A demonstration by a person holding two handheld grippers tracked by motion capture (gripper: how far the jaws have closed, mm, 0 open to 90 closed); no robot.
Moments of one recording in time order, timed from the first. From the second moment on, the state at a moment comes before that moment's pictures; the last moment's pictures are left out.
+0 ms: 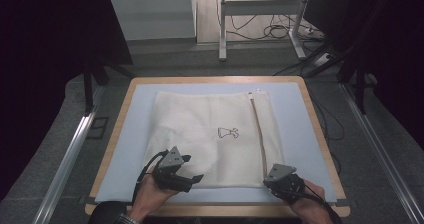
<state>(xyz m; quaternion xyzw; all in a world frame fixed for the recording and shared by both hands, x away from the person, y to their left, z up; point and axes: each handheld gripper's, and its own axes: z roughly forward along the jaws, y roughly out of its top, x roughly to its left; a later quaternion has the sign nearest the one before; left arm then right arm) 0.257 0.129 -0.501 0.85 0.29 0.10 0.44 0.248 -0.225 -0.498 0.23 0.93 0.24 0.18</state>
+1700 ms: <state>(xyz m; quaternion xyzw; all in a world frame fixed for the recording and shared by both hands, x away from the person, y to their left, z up) 0.280 0.001 -0.522 0.87 0.19 0.04 0.44 0.256 -0.231 -0.500 0.27 0.92 0.26 0.14</state>
